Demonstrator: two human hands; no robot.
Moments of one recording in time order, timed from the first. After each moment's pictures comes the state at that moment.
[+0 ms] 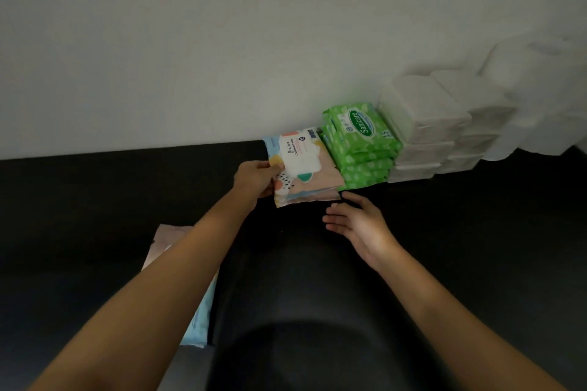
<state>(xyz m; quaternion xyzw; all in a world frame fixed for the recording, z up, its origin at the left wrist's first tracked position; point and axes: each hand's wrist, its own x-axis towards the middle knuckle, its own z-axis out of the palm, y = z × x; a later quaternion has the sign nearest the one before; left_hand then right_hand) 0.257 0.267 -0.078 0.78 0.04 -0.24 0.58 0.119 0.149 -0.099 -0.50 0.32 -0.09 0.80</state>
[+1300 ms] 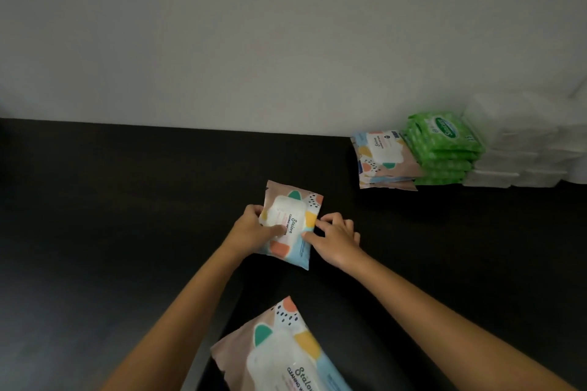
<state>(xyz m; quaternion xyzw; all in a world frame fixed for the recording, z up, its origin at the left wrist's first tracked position) 0.159 0.476 -0.095 0.87 0.06 -0.23 0.42 0.107 0.320 -0.109 -0.94 0.12 0.12 0.31</state>
